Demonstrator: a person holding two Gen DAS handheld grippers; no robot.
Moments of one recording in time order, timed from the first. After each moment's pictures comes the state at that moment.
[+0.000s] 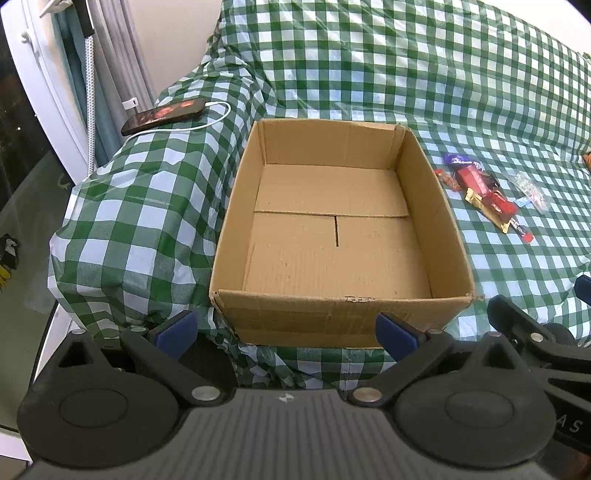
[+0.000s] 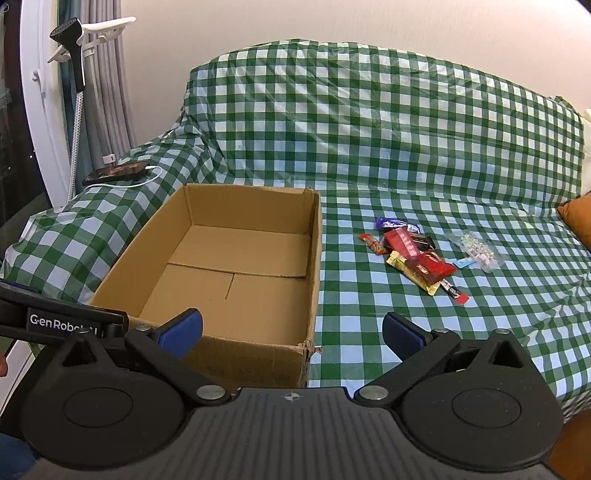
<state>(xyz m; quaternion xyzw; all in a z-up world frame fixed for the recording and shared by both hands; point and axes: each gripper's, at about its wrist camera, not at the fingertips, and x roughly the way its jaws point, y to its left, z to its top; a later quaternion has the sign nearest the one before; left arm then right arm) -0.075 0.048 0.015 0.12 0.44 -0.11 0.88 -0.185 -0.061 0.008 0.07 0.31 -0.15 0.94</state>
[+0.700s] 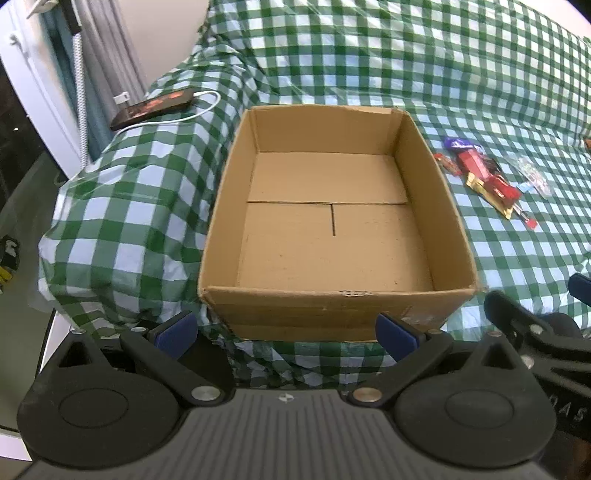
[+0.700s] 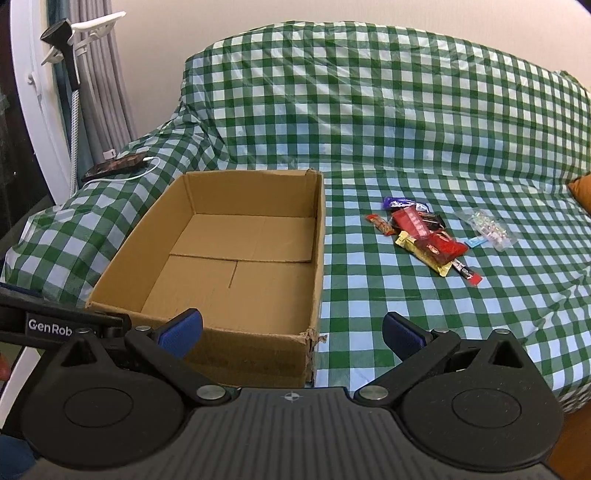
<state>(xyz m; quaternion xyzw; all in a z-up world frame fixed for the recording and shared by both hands) -0.065 0.036 0.003 0.14 0.46 -0.11 0.87 -0.175 -0.078 -0.004 0.10 0.35 -0.14 0.92</state>
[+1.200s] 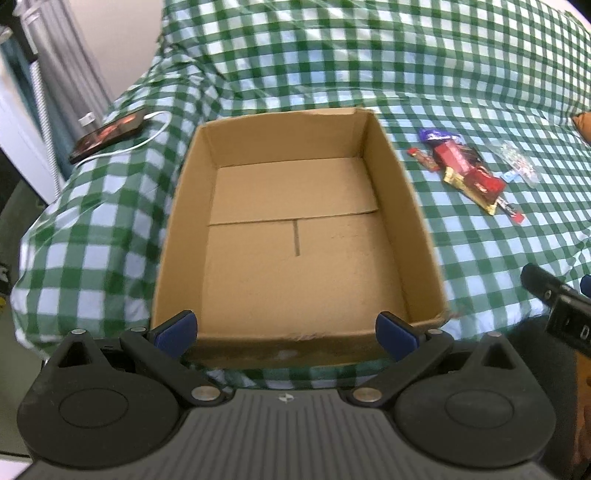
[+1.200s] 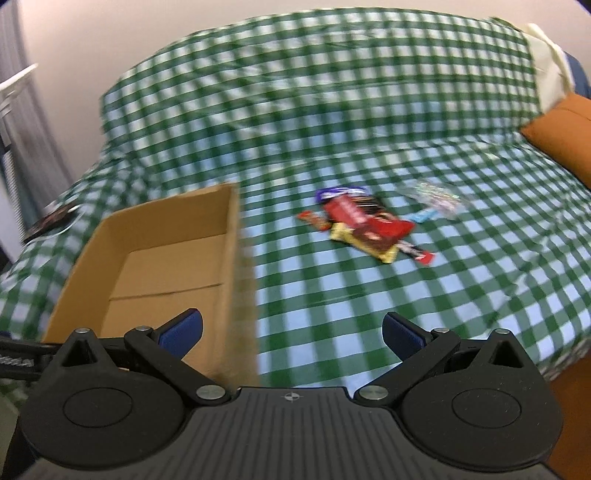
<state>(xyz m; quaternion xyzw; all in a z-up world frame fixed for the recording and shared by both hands) -0.040 -0.027 0.003 0.17 0.46 -0.14 0.86 -0.178 -0.166 -0.029 0.19 0.33 -0.22 0.90</state>
